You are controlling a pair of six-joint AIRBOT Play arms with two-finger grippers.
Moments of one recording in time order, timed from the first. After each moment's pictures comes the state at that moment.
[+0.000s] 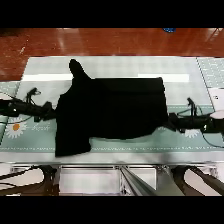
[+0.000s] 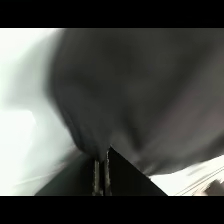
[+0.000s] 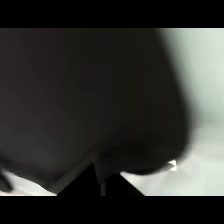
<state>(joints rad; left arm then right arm) 0.40 -1.39 0.84 0.83 -1.26 -1.18 -0.35 -1.10 0.53 -0.72 1.14 1.19</state>
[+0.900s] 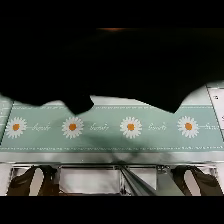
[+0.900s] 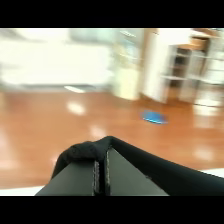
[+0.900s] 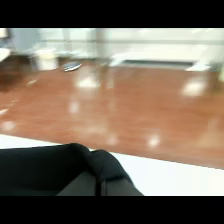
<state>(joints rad) 0.42 -0.56 1.58 0.87 -1.09 -1.29 -0.31 -0.60 1.75 -0.99 1.37 1.43</state>
